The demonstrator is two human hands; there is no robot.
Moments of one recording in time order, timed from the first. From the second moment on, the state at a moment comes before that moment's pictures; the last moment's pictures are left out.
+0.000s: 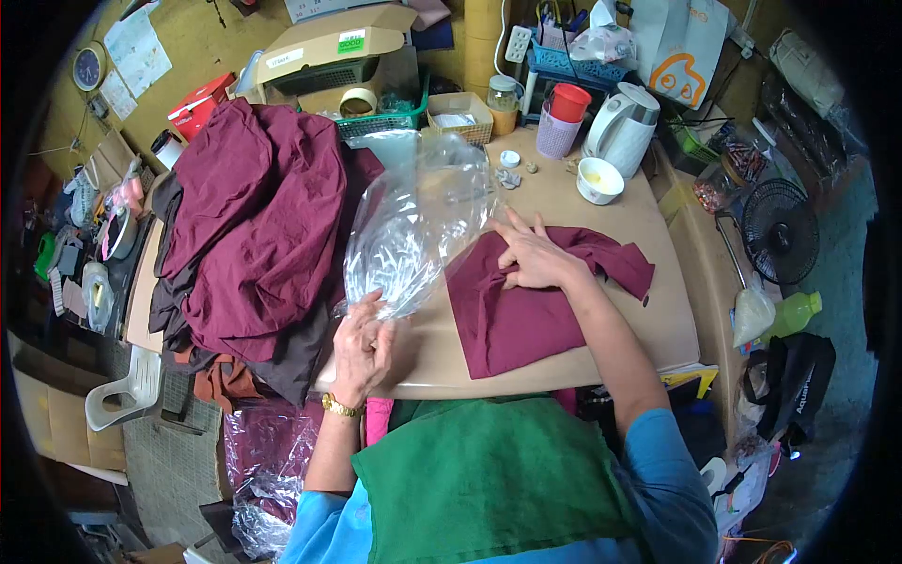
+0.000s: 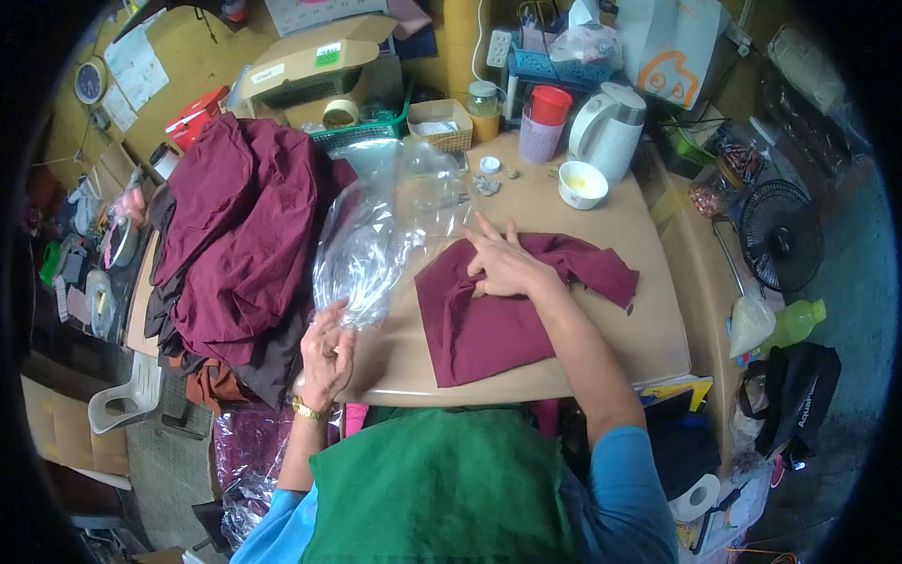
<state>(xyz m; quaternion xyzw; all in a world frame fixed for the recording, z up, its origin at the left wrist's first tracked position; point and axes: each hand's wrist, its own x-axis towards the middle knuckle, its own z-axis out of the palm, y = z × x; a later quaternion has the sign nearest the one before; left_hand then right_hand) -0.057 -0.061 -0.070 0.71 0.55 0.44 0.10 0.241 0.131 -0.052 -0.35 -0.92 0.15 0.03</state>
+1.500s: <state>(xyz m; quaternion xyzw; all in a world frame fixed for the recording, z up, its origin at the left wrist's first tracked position) -0.044 -0.010 -0.020 0.68 0.56 0.46 -0.07 0.367 0.012 0.052 -0.52 -0.64 -0.08 0.56</state>
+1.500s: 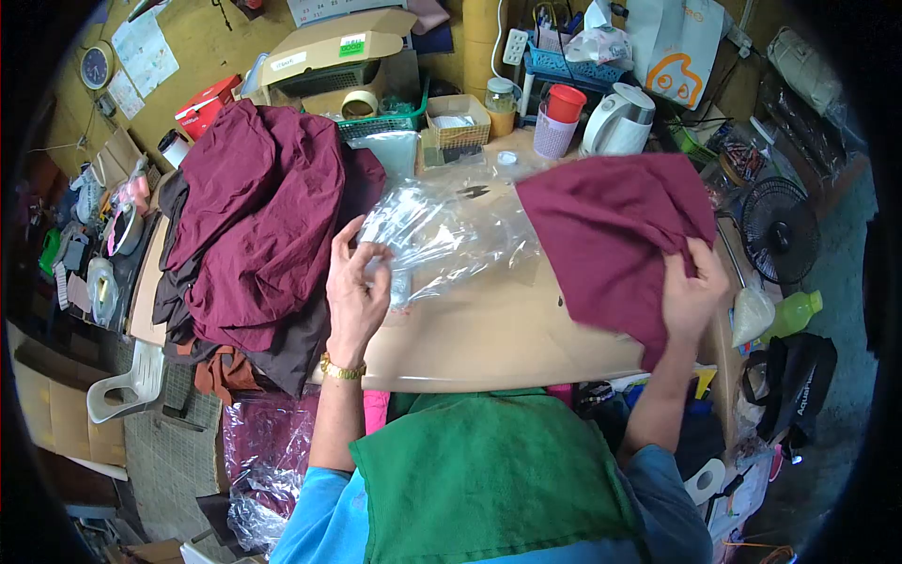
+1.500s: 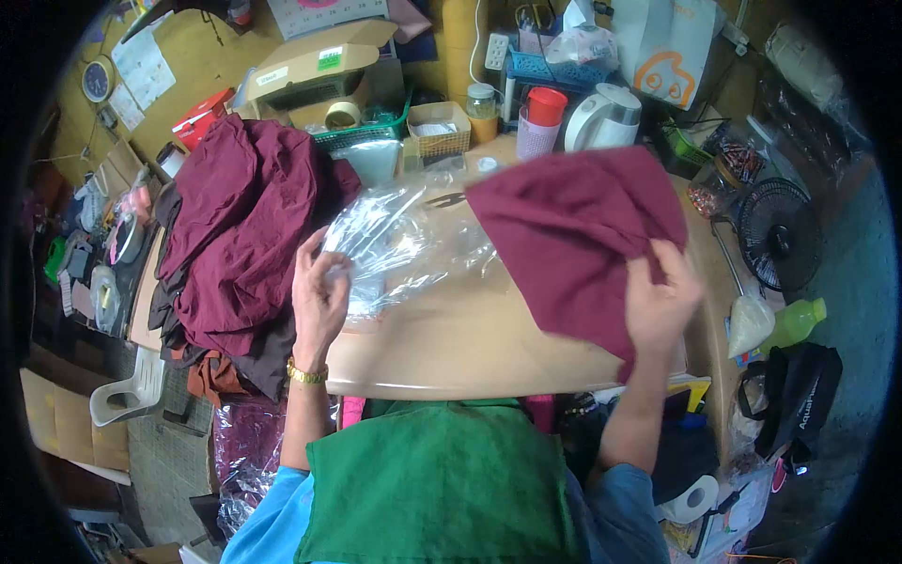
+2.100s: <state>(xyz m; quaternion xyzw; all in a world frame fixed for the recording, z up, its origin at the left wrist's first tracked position) 0.086 -0.048 0.009 0.91 0.18 0.37 0.01 0.210 0.135 0.001 -0.51 -0.75 0.12 0.41</state>
